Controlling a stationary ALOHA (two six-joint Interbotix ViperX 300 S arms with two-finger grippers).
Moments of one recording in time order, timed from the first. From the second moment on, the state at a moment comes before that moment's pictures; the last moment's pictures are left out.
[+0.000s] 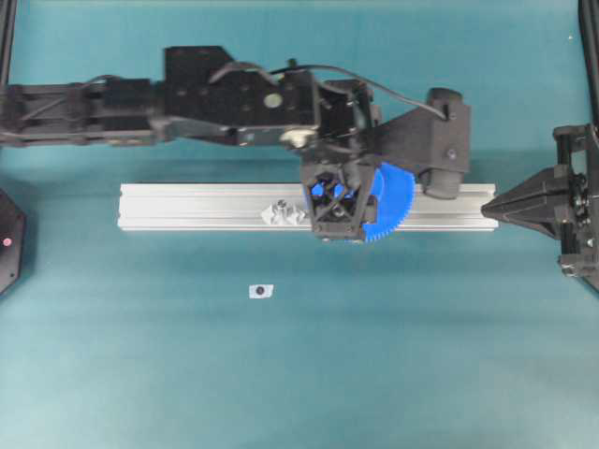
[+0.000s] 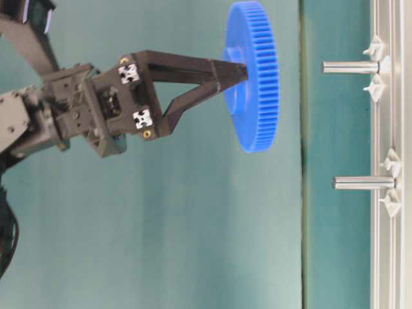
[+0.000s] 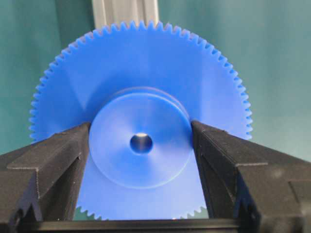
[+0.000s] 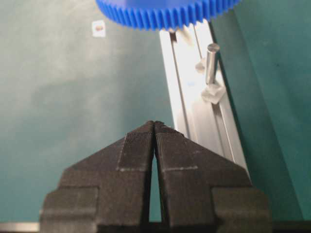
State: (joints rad) left arm 0.07 0.38 -0.38 0.02 1.14 0.17; right arm -0.05 -0.97 1.27 0.04 0.16 0.10
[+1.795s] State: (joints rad) left arm 0.10 0.52 -0.40 0.02 1.08 0.20; right arm -0.04 -0.97 1.28 0.04 0.16 0.10
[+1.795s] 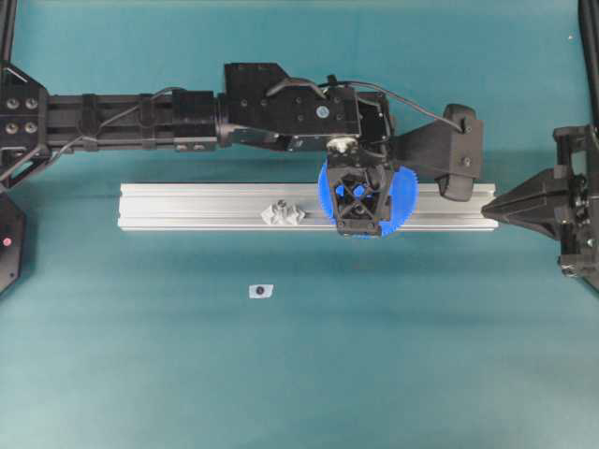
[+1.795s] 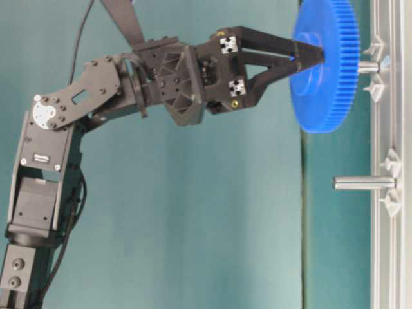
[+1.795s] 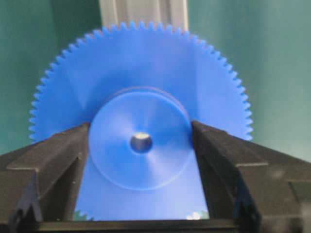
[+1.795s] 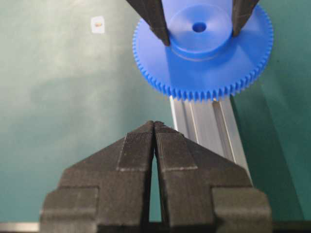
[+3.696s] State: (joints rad) left arm 0.13 0.51 -0.37 0.02 1.07 0.20; right arm -0.05 -0.98 1.29 0.04 0.16 0.10
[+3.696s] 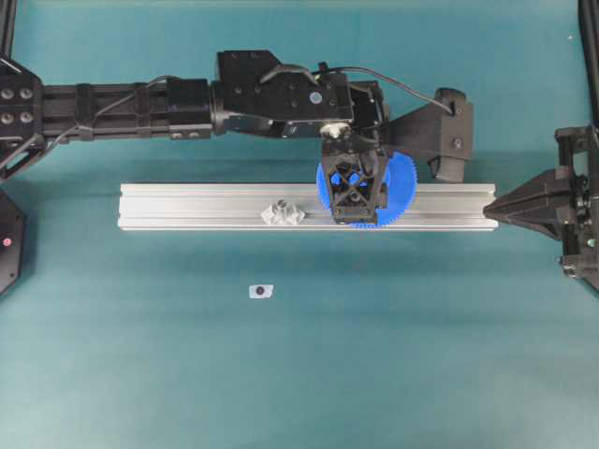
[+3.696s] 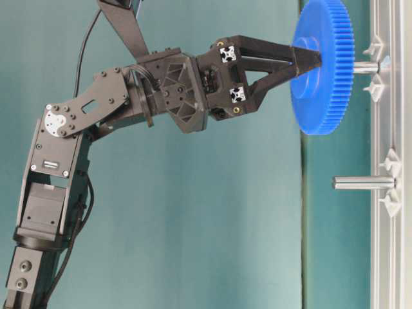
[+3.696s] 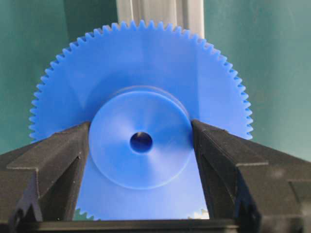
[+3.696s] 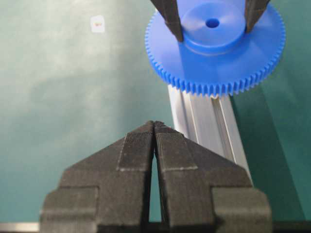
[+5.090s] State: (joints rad) left arm 0.10 0.52 -0.40 0.02 1.07 0.25; right arm -0.04 -0.99 1.29 0.04 0.16 0.10
